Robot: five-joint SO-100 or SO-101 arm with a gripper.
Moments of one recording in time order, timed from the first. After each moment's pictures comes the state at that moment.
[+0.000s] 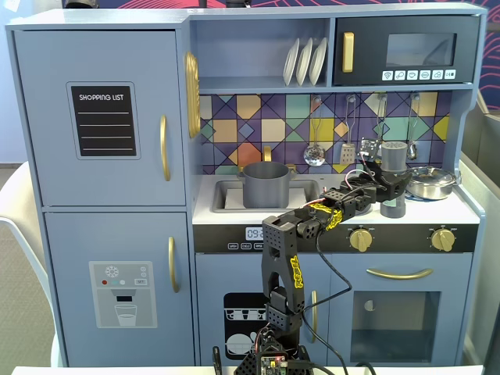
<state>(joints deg) 51.0 97.6 98.7 -4.5 -86.3</state>
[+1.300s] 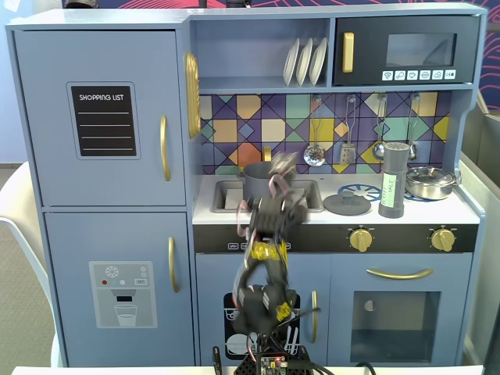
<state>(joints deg) 17.0 167.6 131.5 73.5 -89.2</state>
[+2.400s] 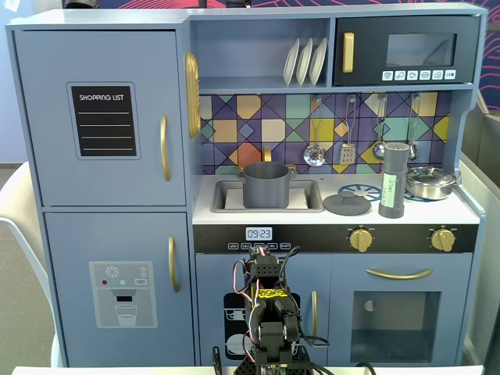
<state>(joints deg) 2.9 184.1 178.9 75.8 -88.7</state>
